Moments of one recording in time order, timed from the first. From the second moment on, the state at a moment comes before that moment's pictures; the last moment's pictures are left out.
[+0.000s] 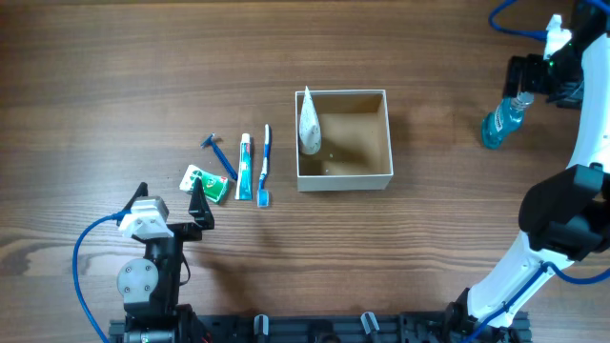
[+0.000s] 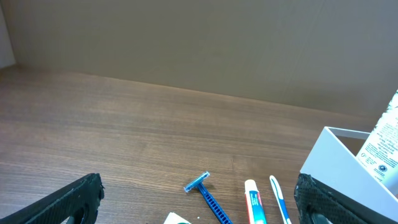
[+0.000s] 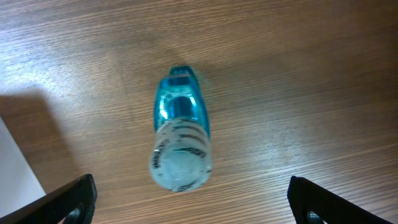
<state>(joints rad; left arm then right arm) 0.06 0.01 0.01 -0.06 0.04 -0.16 -0.31 2.06 2.11 -1.46 0.06 -0.11</state>
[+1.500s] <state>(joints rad) 0.06 0.01 0.01 -0.06 0.04 -0.16 -0.31 2.21 2.11 -1.43 0.01 -0.16</state>
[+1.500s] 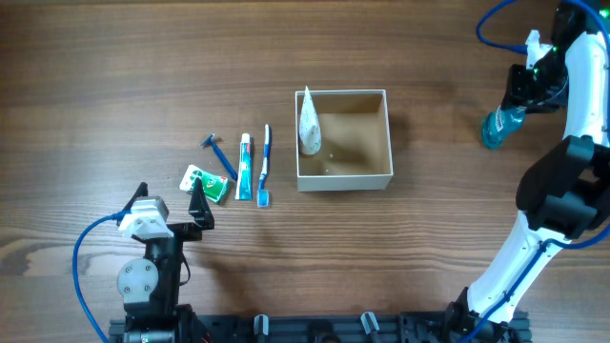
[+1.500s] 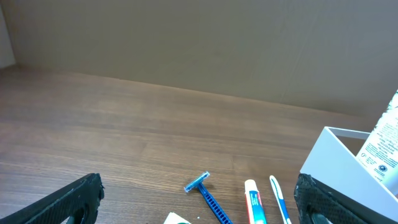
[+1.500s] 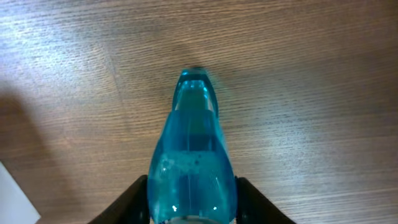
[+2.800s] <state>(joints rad) 0.06 0.01 0.01 -0.06 0.04 -0.16 -0.25 1.83 2.11 -1.45 -0.16 -0.04</state>
